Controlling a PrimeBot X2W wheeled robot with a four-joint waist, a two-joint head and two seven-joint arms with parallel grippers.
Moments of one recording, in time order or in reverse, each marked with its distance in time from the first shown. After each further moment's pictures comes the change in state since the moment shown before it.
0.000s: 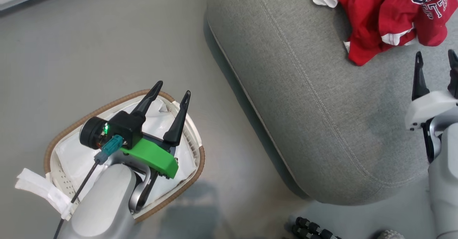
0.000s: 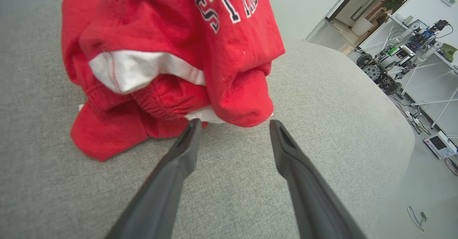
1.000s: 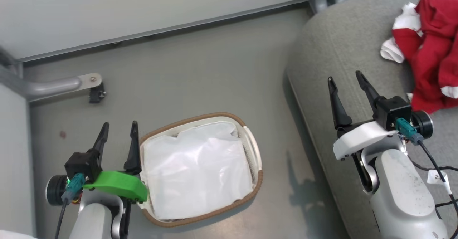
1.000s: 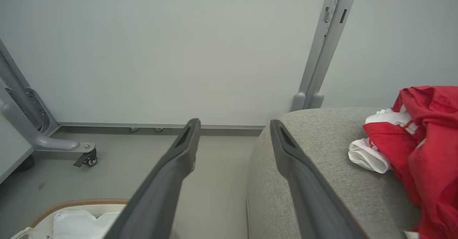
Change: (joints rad) left arm 0.233 -0.164 0.448 0.050 0.168 0.000 0.000; right arm 0.188 0.106 0.379 -0.233 0.290 0.000 0.000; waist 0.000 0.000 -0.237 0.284
